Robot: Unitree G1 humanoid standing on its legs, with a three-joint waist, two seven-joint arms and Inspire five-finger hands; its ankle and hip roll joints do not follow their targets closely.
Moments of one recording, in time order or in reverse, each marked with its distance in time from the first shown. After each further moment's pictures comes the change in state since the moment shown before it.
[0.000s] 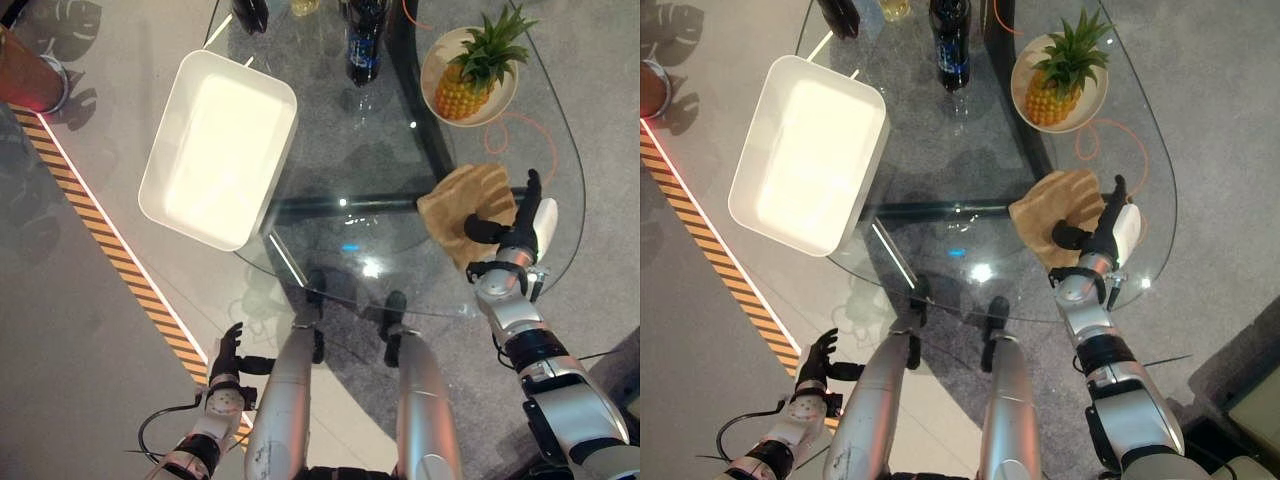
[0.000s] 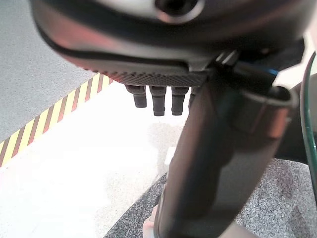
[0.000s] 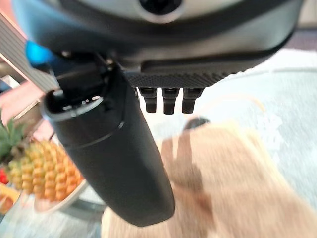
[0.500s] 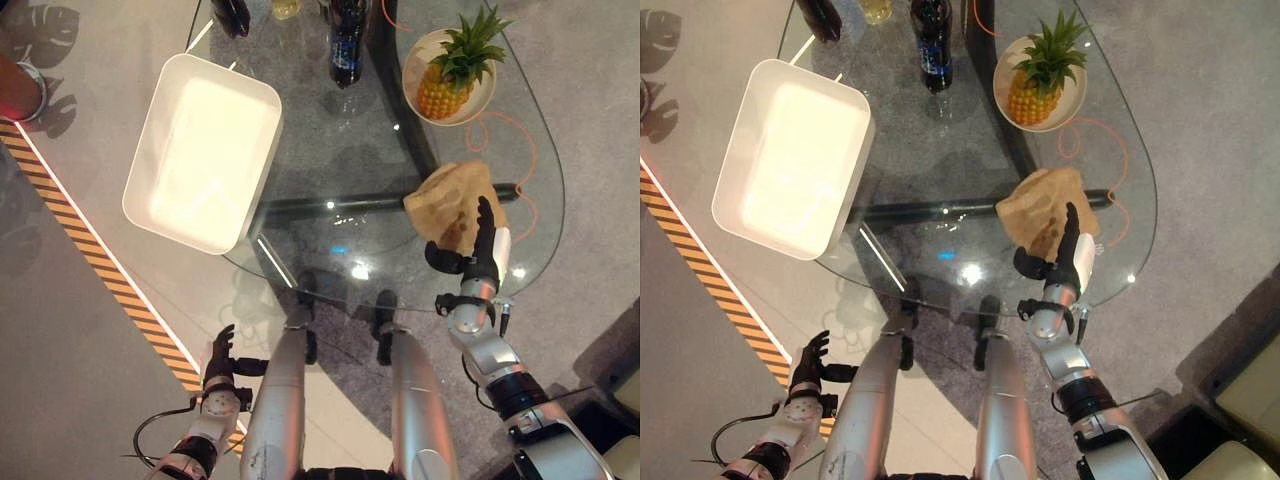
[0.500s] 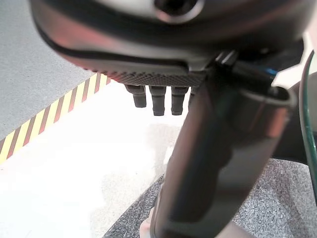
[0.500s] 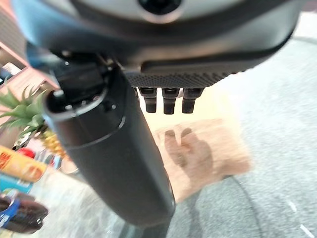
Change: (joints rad) left arm 0.015 0.006 0.033 0.005 0.000 0.004 0.005; right arm 0.239 0.086 0.016 -0.232 -0.059 0.020 -0.045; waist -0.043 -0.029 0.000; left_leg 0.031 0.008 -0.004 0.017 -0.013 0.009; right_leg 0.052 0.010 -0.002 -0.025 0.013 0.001
